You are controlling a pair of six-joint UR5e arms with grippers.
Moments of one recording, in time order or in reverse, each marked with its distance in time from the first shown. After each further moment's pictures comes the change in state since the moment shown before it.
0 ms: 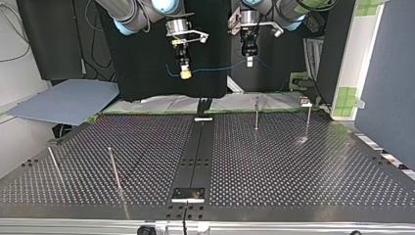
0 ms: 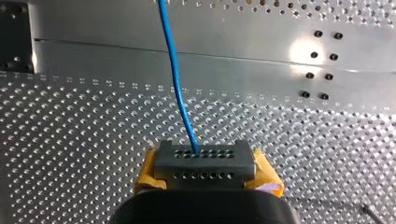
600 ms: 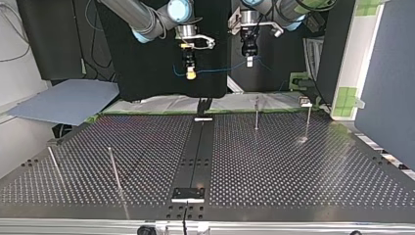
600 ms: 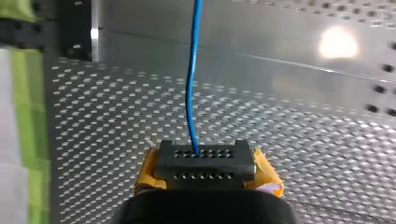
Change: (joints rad) left arm 0.000 0.000 0.000 0.000 0.000 0.000; right arm 0.042 0.166 -0.116 0.042 0.122 -0.030
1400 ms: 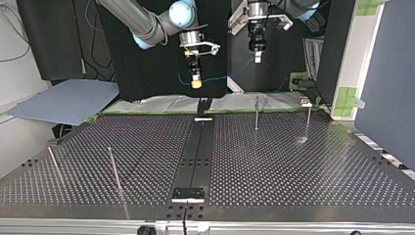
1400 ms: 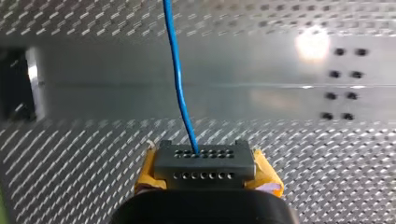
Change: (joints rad) left arm 0.039 0.133 -0.102 0.022 0.024 -0.050; right arm 0.005 -0.041 -0.073 -0.011 -0.068 0.137
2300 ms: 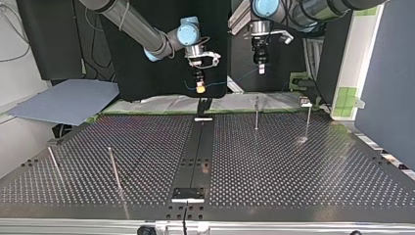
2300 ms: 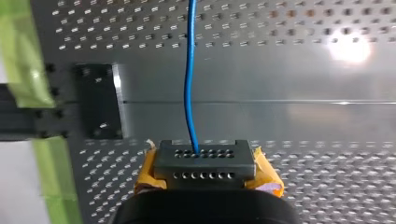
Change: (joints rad) left arm 0.155 -0.218 0.072 0.100 0.118 0.013; right arm -0.043 0.251 -0.189 0.058 -0.057 0.047
